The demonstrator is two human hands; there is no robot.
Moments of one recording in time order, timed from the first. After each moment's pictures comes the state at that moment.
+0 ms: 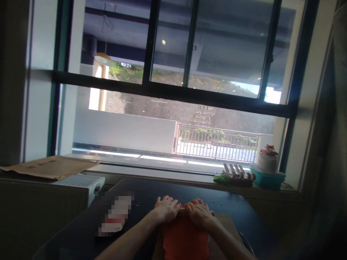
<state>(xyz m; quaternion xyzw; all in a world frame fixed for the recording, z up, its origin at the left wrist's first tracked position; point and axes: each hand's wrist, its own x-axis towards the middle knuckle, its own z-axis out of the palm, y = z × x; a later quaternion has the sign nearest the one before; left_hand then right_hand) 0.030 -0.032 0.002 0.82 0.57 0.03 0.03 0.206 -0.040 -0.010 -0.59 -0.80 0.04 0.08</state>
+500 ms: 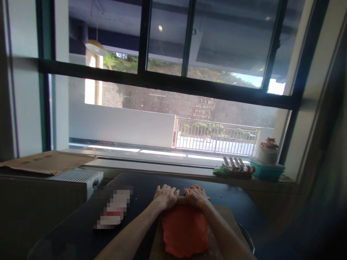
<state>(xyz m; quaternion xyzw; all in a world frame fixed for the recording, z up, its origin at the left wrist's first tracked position) 0.035 -0.007 -0.004 0.80 0.60 0.05 -0.01 0.200 0.002 -0.007 -0.62 -0.78 0.02 0.05</state>
